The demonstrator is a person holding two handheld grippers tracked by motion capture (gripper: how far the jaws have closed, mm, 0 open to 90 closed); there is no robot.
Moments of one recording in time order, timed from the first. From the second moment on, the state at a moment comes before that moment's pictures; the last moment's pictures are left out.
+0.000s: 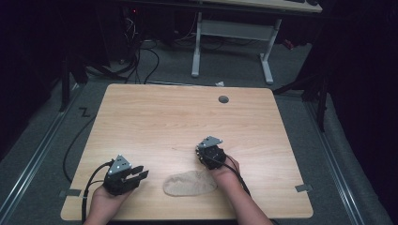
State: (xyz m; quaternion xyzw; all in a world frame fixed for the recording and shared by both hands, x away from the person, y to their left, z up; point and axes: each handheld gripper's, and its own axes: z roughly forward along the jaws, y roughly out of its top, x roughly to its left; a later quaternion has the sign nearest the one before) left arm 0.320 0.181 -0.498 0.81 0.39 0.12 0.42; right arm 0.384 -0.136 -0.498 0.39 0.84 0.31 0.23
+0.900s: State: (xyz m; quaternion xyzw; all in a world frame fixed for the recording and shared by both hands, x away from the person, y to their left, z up) left arm 0.321 0.177 -0.499 0.81 0.38 0.13 0.42; right arm 0.399 -0.255 -0.504 0.54 0.75 0.32 0.22
